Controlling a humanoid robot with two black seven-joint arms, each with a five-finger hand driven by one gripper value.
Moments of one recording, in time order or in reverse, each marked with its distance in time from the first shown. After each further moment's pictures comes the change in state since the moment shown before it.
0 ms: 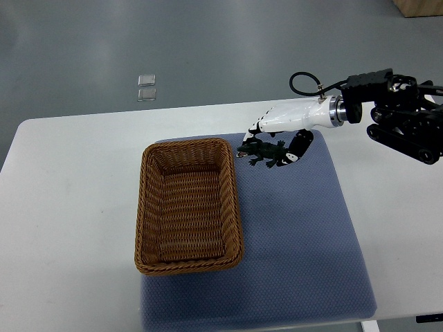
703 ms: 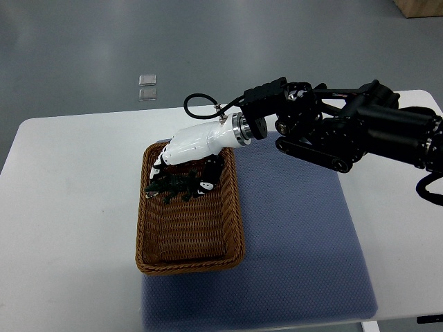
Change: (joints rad) left arm 0.000 0.000 0.000 0.000 0.000 0.000 0.000; right arm 0.076 0.304 -0.013 -0.011 0.028 0.039 0.000
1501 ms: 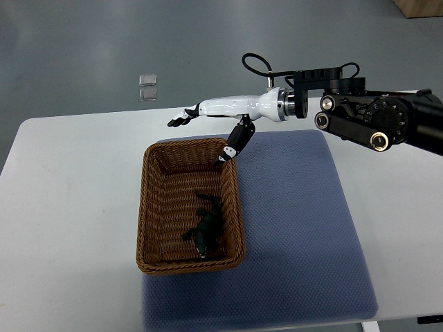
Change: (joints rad) left arm 0.000 0.000 0.000 0.000 0.000 0.000 0.000; right arm -0.060 -0.202 0.049 -0.001 0.547 0.091 -0.060
